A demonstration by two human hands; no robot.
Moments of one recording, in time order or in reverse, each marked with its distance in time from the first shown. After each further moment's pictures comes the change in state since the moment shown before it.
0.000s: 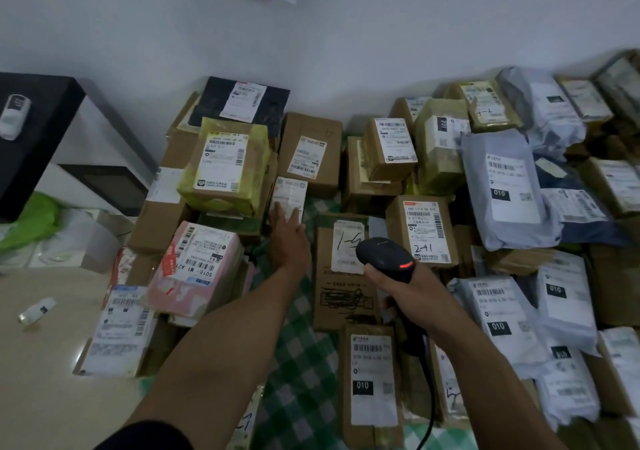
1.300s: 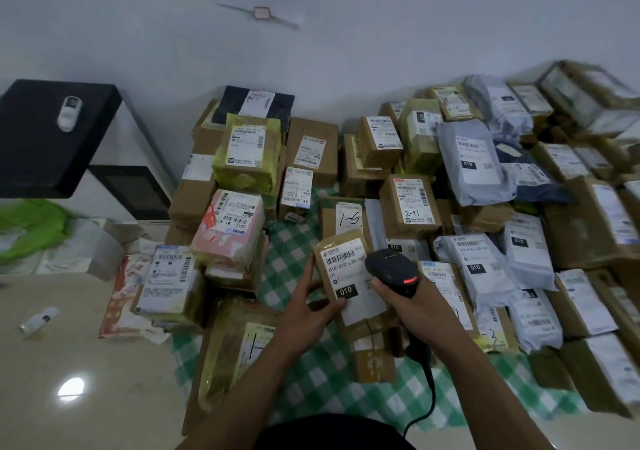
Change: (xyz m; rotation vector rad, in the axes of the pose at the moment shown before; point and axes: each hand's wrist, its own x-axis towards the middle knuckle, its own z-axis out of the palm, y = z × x) left_hand -0.218 -0.070 -0.073 -0.853 -0.491 0.065; right_hand -0.119 0.046 0.045 -0.022 0.201 -0.061
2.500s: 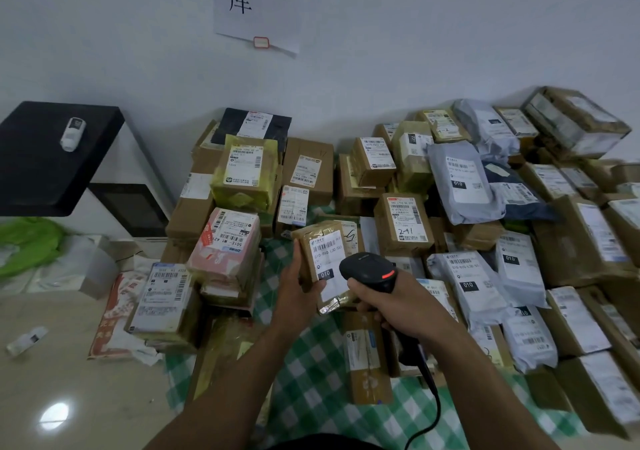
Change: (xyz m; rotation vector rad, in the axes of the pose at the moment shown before) left_hand 0.065 0.003 -0.008 0.226 0.139 0.198; right_hand -0.003 -0.056 -0.004 -0.102 -0.210 -0.048
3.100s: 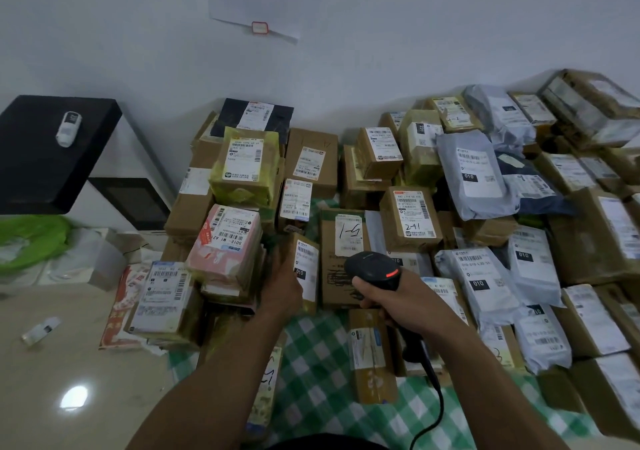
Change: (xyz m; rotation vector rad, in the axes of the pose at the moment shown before) left_hand 0.041 -0.035 -0.020 0.801 -0.047 -0.121; right_hand 0.026 0.017 -0.003 0.065 -0.030 0.055
